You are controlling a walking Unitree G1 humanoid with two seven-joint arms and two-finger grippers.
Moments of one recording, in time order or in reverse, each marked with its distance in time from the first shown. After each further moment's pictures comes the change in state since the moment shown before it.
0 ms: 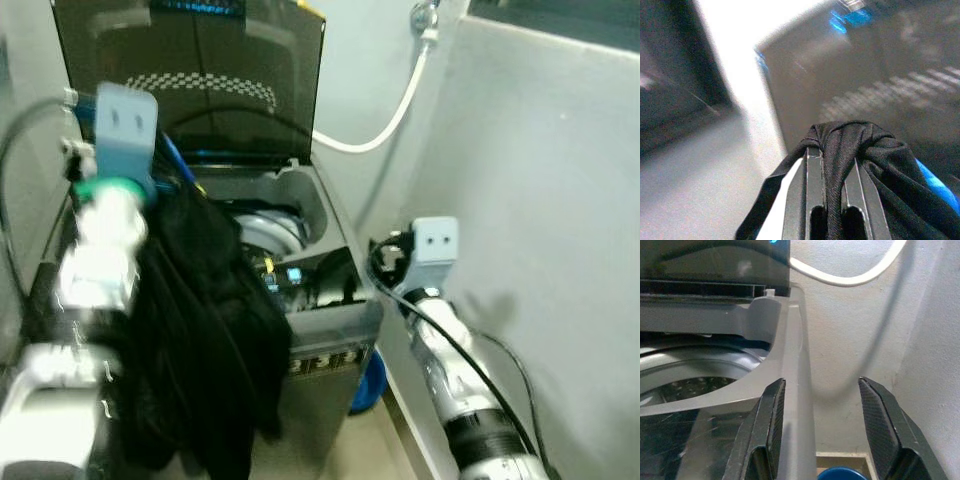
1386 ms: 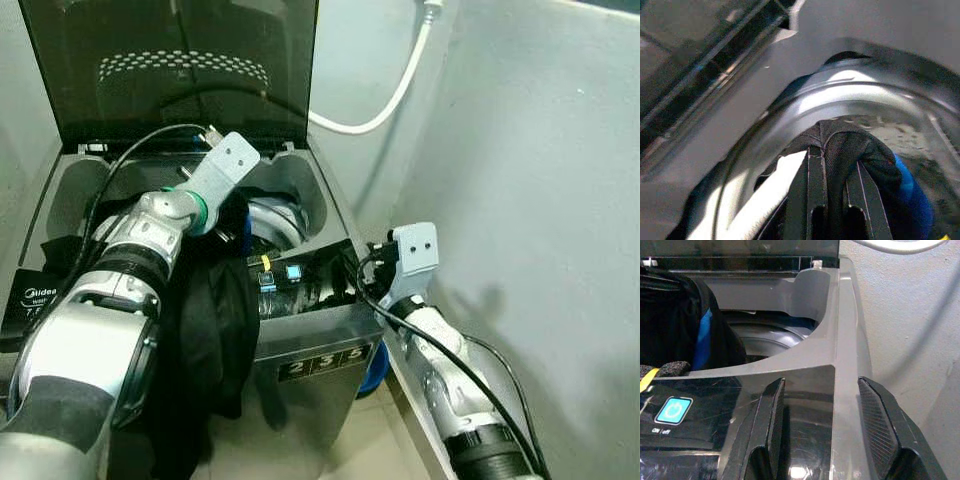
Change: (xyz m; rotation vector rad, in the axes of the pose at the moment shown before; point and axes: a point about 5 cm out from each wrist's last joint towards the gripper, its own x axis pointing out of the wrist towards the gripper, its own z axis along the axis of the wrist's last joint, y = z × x) left arm -0.029 -0.101 -0.044 0.147 0.363 -0.907; right arm -0.014 0.019 -0.001 0.039 0.019 0.211
